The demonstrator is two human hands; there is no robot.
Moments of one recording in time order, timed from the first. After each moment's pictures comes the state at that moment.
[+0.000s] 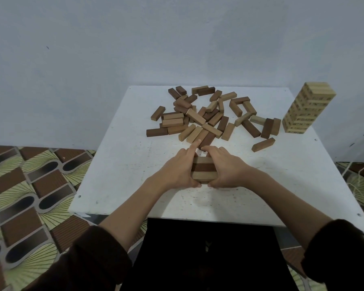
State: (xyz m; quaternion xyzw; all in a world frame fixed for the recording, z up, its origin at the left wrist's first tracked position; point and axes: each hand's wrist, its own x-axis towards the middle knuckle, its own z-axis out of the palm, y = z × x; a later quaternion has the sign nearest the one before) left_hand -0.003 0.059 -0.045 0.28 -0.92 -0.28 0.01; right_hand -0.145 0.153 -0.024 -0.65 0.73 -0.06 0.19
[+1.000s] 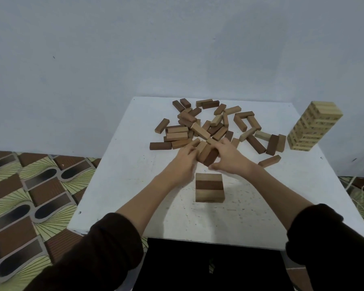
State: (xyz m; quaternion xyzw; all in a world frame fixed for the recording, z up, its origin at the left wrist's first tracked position) left_hand -0.026 0.013 -0.062 0.25 -0.93 -0.23 0.14; right_hand -0.184 0.086 -0.034 -0.58 0.76 -0.17 0.22
